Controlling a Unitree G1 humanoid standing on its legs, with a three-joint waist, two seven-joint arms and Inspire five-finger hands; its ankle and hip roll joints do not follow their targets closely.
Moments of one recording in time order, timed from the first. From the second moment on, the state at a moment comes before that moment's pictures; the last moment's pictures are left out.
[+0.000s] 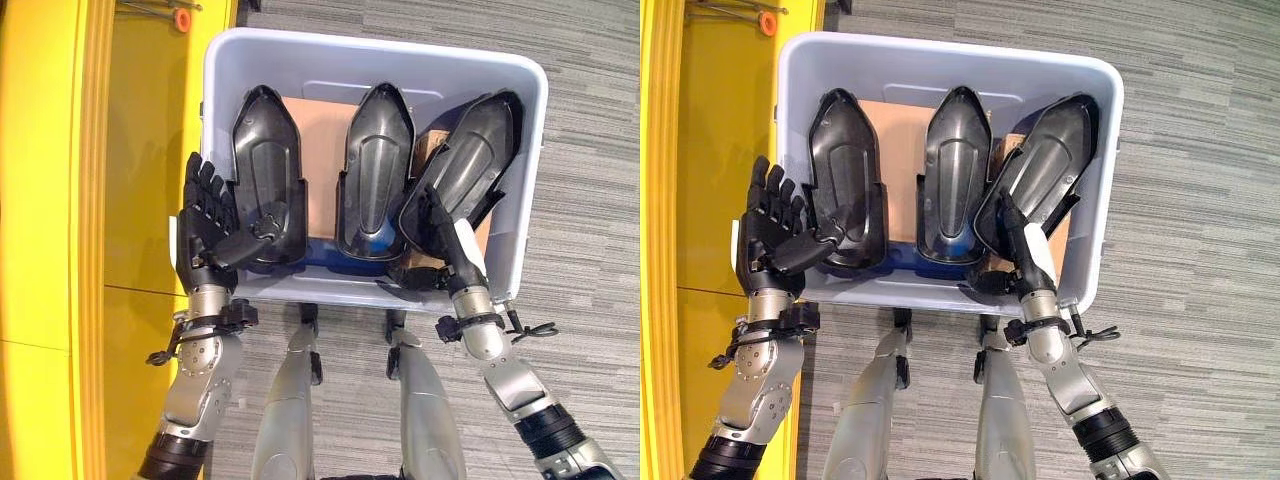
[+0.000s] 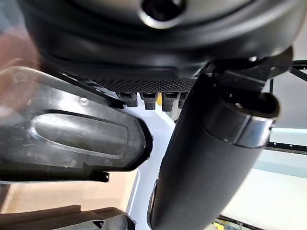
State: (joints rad) left arm -0.11 0.38 -0.10 -0.17 -0.54 -0.23 0.39; right arm -0.27 -0.44 0.31 0.05 -0.16 -0.03 -0.36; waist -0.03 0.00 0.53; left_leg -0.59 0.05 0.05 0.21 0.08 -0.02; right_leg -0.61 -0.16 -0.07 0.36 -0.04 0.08
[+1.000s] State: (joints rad) left arm -0.11 0.38 -0.12 -0.20 -0.54 -0.25 0.41; right arm -0.40 -0.40 0.32 0.21 -0.37 0.03 -0.58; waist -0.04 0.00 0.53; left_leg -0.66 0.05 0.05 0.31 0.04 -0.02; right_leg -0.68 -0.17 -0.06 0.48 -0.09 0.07
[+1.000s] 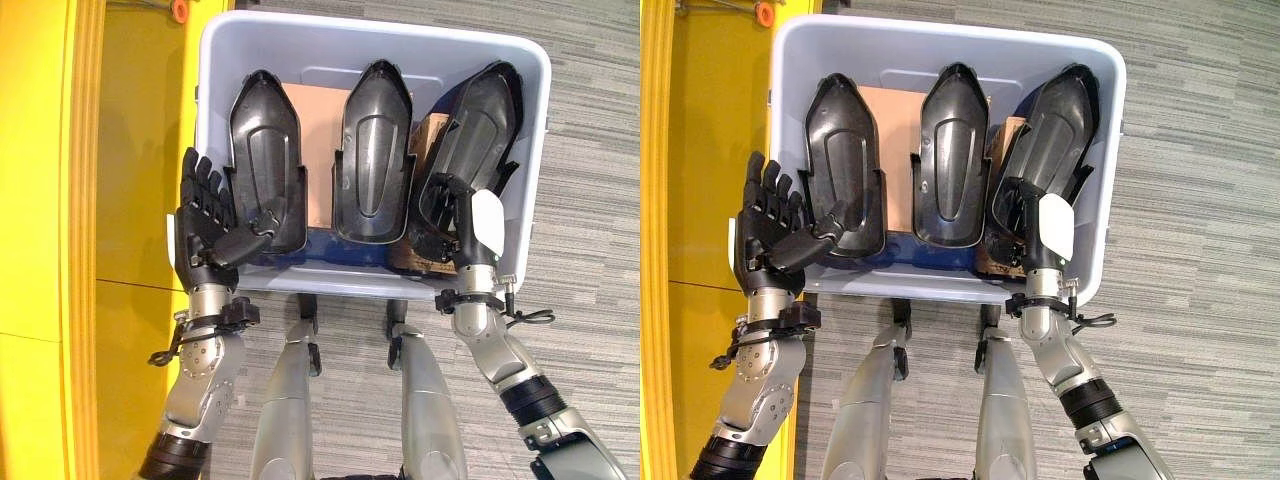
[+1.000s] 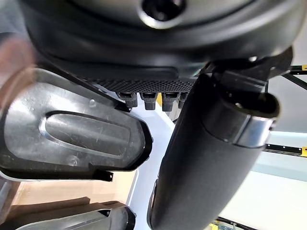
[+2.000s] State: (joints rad) left arm -0.09 0.38 -0.11 -0.19 -0.54 -0.22 0.38; right arm -0.21 -0.48 0.29 0.08 -0.34 0.05 -0.41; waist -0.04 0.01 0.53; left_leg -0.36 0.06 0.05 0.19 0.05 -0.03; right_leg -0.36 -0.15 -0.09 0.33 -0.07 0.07
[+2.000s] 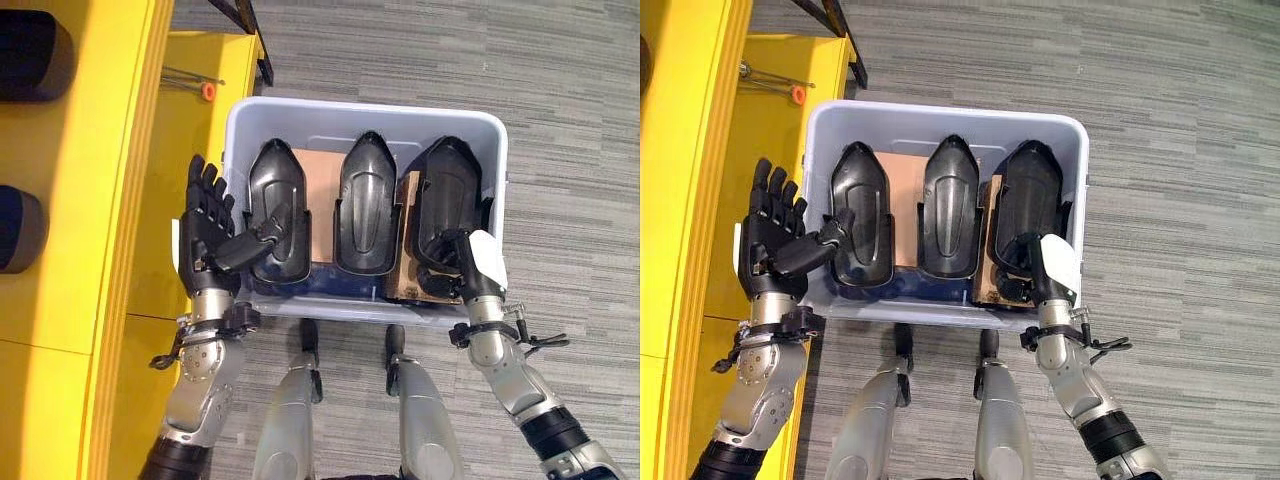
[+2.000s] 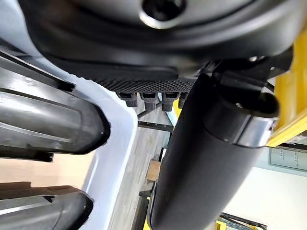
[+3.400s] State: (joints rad) left arm 0.13 0.36 -0.09 -0.19 -0.54 -0.15 0.21; right arm -0.09 -0.56 0.07 -0.20 -0.29 -0.07 -0.29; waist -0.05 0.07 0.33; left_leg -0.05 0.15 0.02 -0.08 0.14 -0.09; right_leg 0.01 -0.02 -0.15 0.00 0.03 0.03
